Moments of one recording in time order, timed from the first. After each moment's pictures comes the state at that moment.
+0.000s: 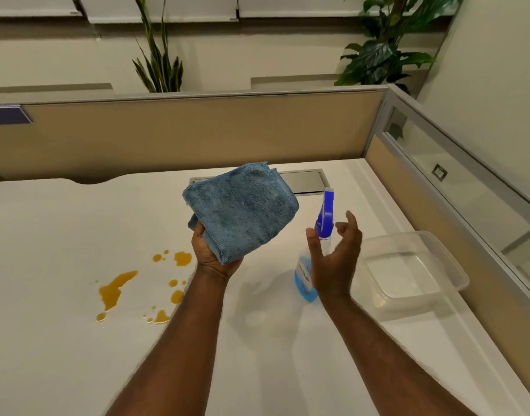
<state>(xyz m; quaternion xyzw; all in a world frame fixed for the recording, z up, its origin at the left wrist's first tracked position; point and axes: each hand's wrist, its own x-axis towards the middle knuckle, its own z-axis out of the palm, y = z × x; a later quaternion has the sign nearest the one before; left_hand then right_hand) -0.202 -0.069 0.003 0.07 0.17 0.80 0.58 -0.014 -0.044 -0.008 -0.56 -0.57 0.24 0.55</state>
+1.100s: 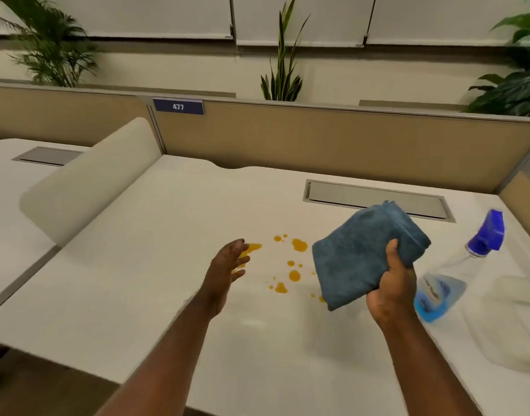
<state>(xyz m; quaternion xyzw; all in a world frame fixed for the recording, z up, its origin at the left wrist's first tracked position) -0.369 -0.311 -0.016 0.21 0.64 0.64 0.38 -0.128 -0.156 0.018 -0.41 -0.33 0.67 0.53</state>
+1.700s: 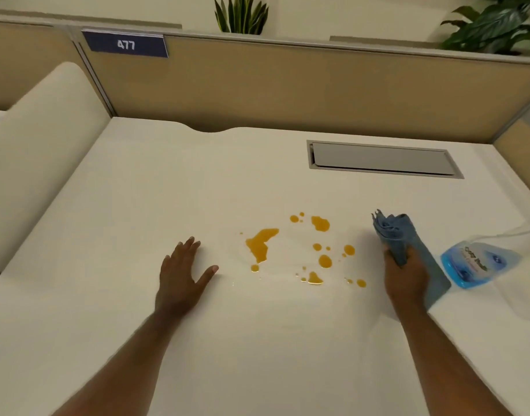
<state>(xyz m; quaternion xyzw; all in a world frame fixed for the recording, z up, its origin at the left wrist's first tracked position) -0.564 -0.349 -0.150 0.47 0.84 0.26 0.10 -0.194 -0.147 -0.082 -0.66 -0.58 0.27 0.38</state>
